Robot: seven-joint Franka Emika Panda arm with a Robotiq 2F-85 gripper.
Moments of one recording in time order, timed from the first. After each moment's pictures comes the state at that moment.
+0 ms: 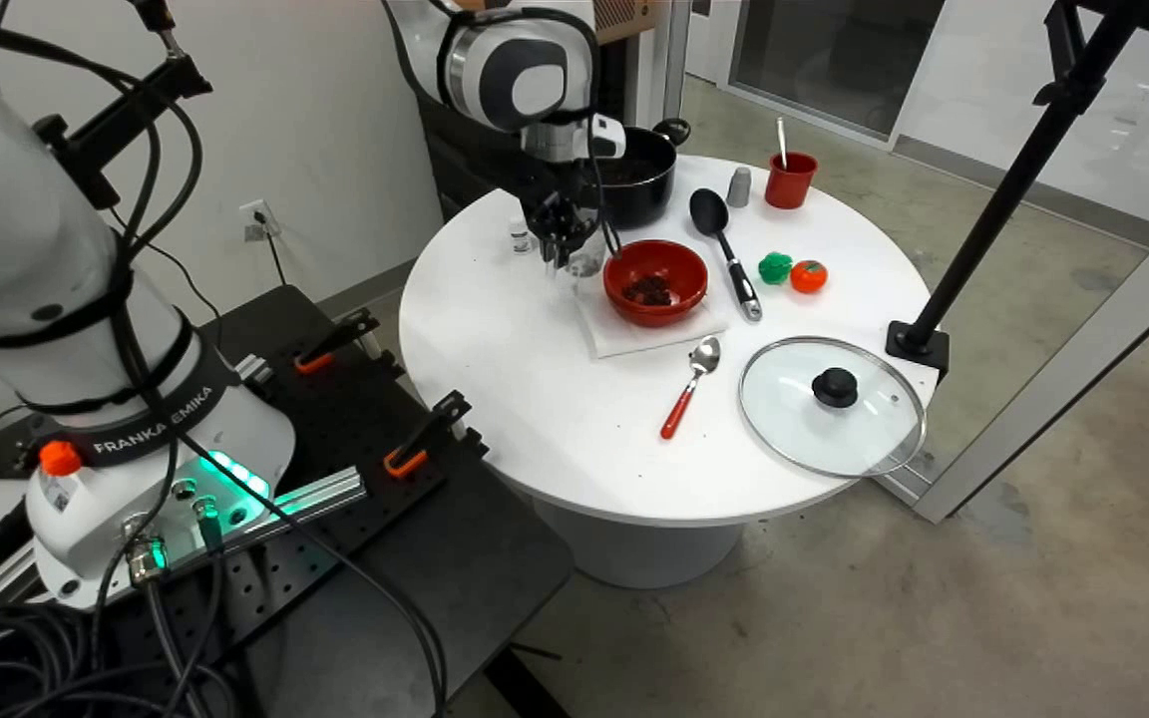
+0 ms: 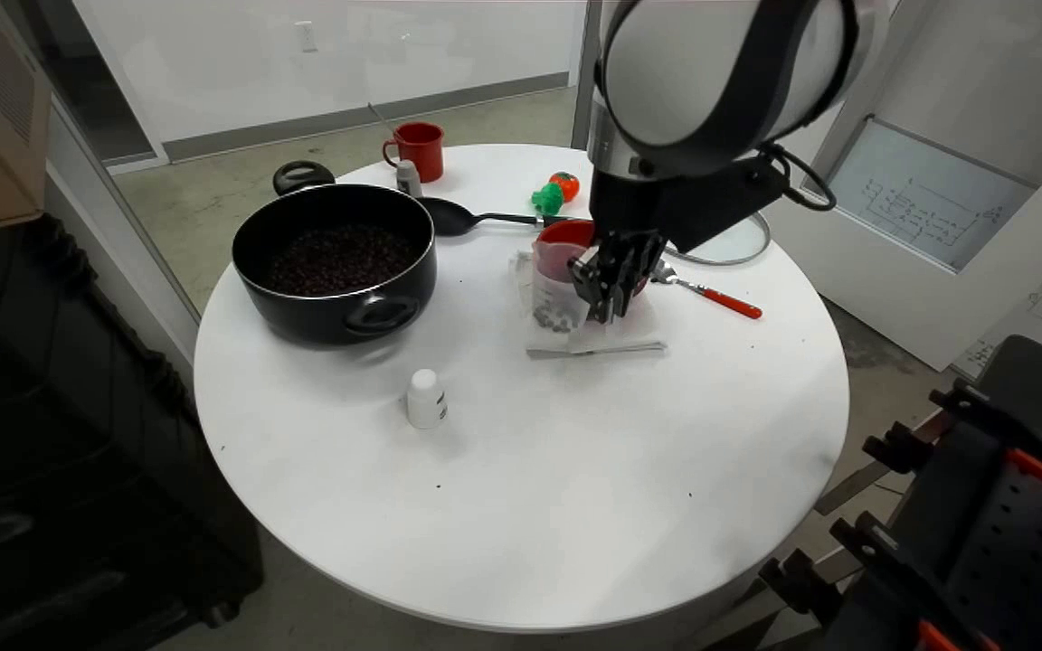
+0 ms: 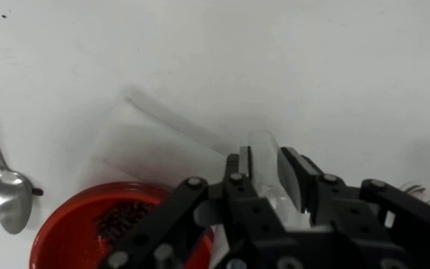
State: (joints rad) arm 0.03 0.49 0.00 -2.31 0.02 2.73 0.02
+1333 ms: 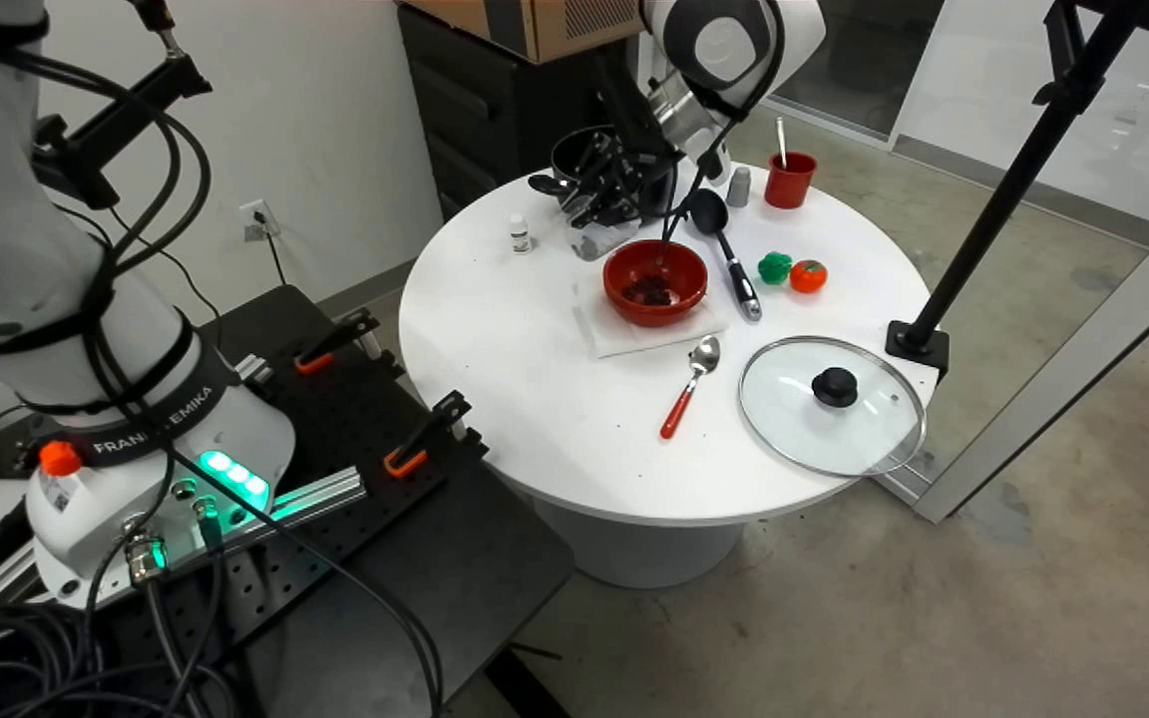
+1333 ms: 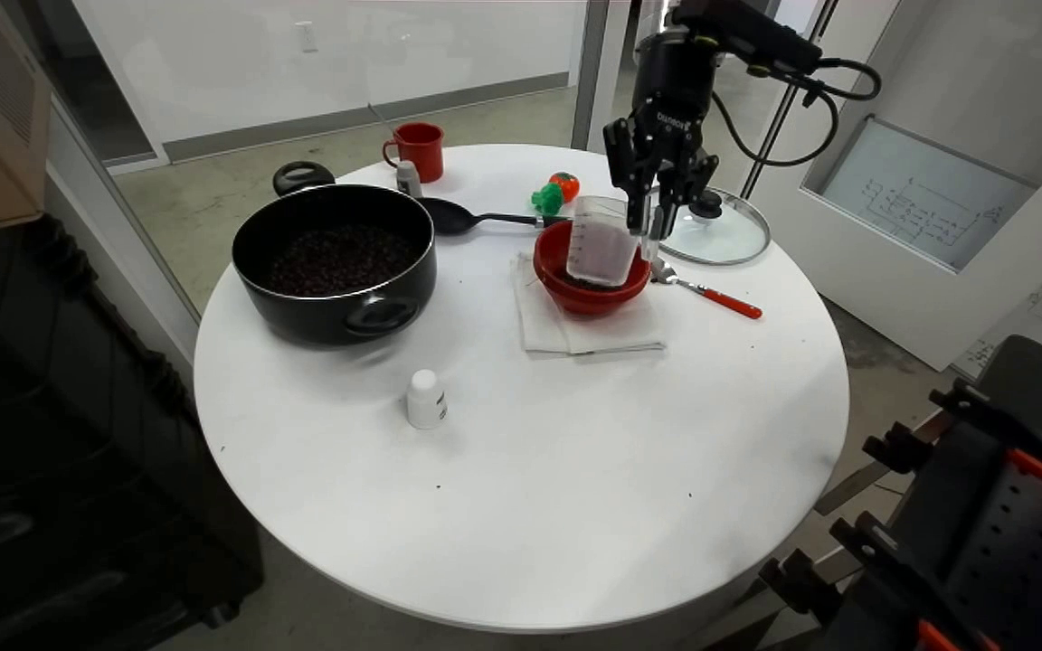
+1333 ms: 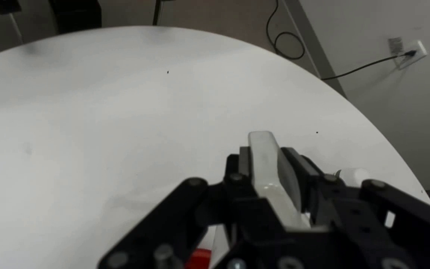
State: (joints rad) arm -0.26 0.65 0.02 -1.77 0.40 1.73 -0.09
